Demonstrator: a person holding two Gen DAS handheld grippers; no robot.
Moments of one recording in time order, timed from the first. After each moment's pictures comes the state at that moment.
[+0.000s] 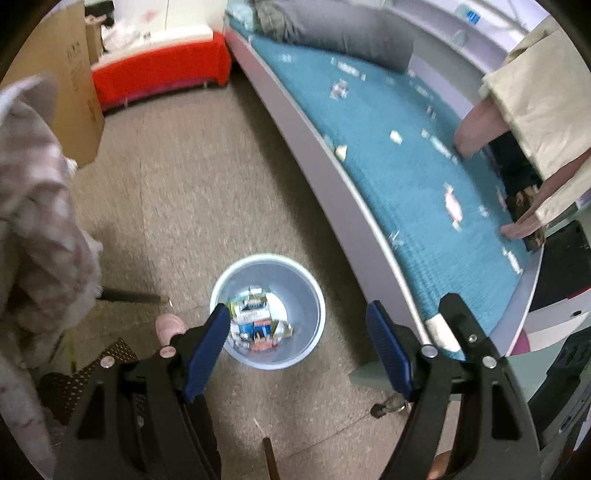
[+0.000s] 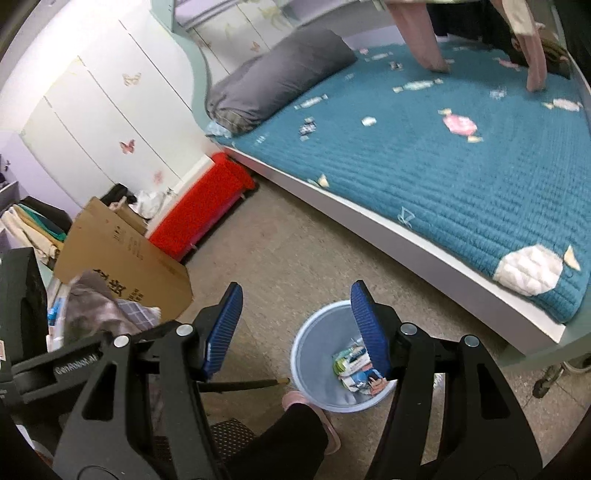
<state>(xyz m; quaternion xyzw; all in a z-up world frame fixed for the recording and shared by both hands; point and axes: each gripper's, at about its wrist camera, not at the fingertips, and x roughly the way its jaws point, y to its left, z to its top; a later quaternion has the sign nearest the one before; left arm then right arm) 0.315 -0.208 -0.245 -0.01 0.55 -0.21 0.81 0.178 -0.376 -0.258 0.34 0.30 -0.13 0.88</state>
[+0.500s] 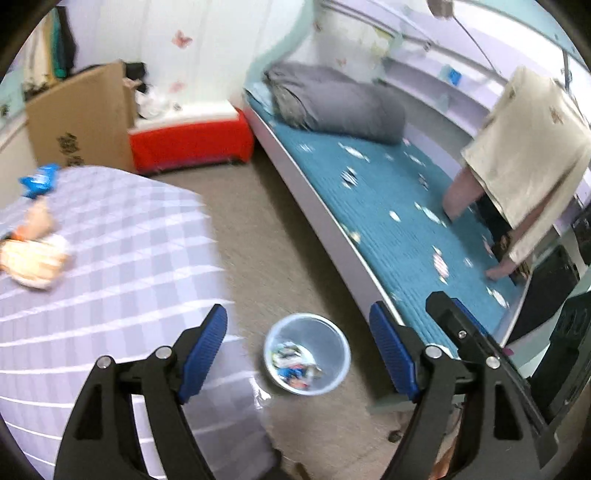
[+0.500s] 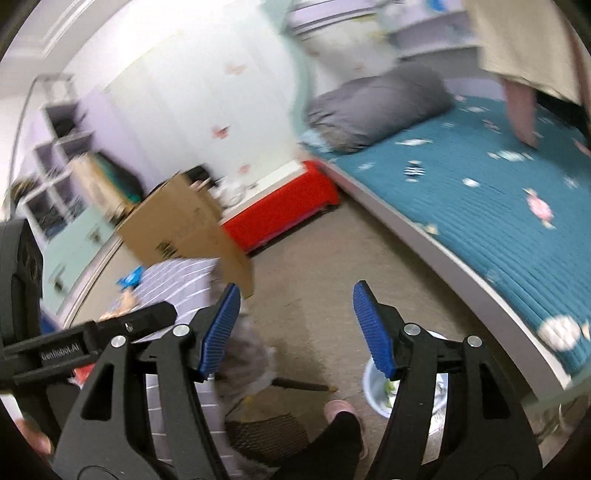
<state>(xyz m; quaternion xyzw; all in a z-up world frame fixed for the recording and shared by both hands) 0.281 -0.064 -0.087 -0.02 0.44 -0.19 0.88 0.201 -0.250 -0.117 0.24 0.27 0.02 0.93</state>
